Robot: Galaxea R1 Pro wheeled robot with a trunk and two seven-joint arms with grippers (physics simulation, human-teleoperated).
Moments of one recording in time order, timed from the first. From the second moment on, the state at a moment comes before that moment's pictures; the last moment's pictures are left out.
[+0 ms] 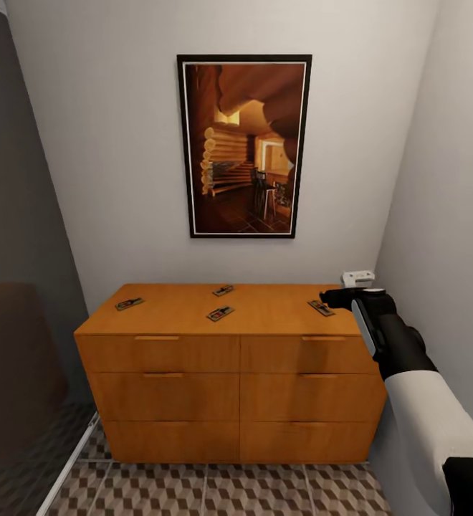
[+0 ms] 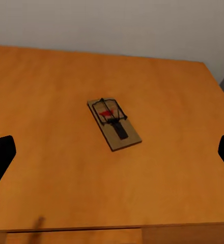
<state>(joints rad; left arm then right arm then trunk) 0.00 0.04 0.09 -0.22 0.00 -0.32 0.00 -0.91 -0.11 0.00 -1.04 0.08 0.76 0.05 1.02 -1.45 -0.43</state>
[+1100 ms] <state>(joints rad) 0.00 0.04 0.09 -0.22 0.00 -0.32 0.00 -0.91 -0.11 0.00 -0.90 0.07 0.63 0.05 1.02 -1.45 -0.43</state>
